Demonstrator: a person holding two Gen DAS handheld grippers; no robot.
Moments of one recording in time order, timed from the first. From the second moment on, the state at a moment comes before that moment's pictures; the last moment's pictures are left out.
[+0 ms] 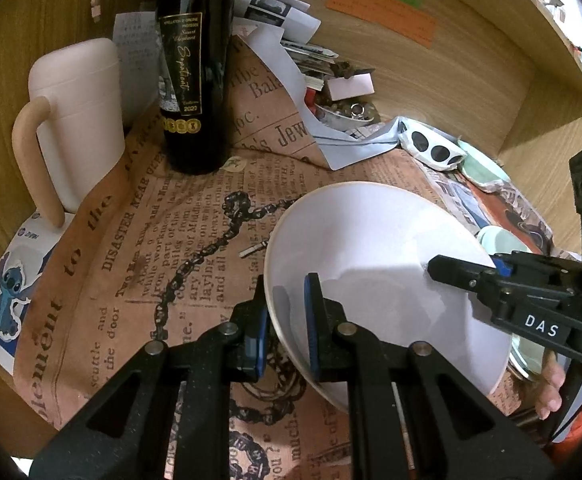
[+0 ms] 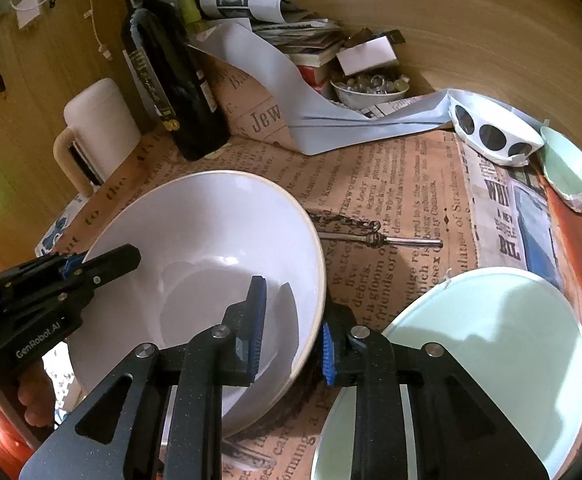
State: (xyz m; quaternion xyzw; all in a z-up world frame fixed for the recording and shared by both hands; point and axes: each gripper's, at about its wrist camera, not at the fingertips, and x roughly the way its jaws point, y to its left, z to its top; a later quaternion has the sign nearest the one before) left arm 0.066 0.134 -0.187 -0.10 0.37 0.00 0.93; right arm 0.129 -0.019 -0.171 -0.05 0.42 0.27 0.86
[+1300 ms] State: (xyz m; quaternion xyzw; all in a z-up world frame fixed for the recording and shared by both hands) left arm 0.151 0.016 -0.087 -0.03 0.31 -0.01 0.95; right arm 0.178 -0.191 -0.069 -0.01 0.25 0.17 0.95
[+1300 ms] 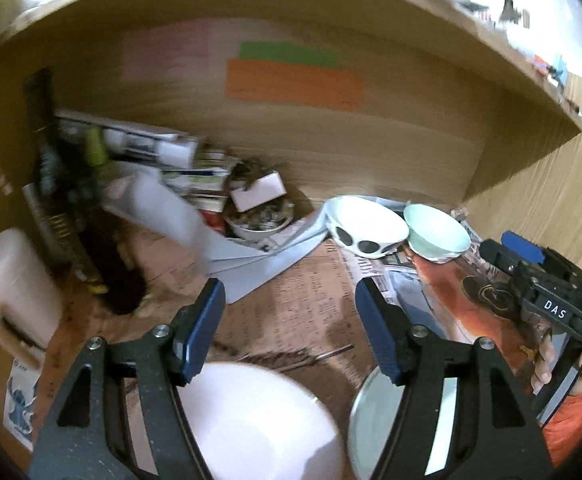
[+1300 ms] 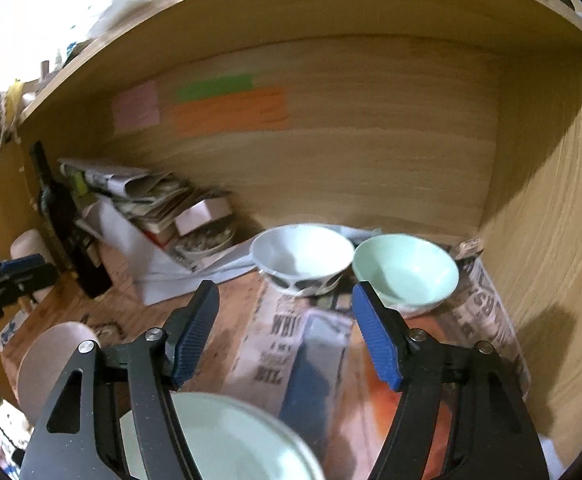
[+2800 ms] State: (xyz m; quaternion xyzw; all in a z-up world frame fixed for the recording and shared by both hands) left arm 0.378 -0.051 -0.175 0.01 0.50 -0.03 0.86; right arm 0.278 -0.230 -0.126 0.05 0.33 0.15 0.93
